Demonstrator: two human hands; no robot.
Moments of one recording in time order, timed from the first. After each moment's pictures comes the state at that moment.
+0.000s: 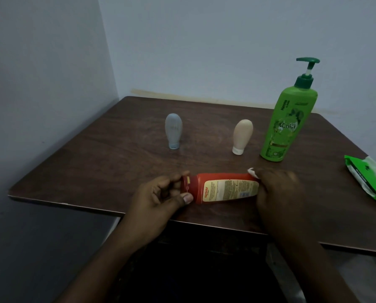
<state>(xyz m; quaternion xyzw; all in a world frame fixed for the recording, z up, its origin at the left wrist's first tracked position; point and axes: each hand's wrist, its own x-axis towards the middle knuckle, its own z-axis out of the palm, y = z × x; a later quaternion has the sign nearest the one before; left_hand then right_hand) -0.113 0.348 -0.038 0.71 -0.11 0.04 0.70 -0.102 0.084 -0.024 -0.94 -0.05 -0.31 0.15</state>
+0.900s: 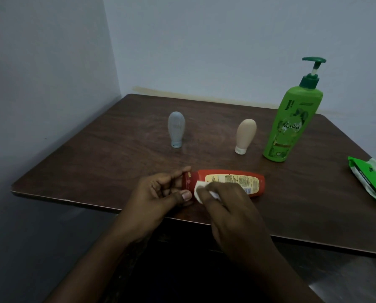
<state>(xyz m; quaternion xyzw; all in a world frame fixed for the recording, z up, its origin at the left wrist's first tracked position) -0.109 0.351 -0.032 0.63 -0.12 -0.02 0.76 -0.139 0.157 -0.032 -0.89 -0.29 -0.34 0.12</state>
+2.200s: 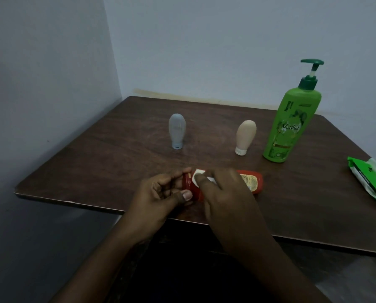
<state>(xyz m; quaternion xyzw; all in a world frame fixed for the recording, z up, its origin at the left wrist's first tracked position) -0.109 0.351 -0.032 0.64 -0.12 0.00 0.76 -0.126 0.175 -0.007 -0.91 -0.24 -0.32 0.11</state>
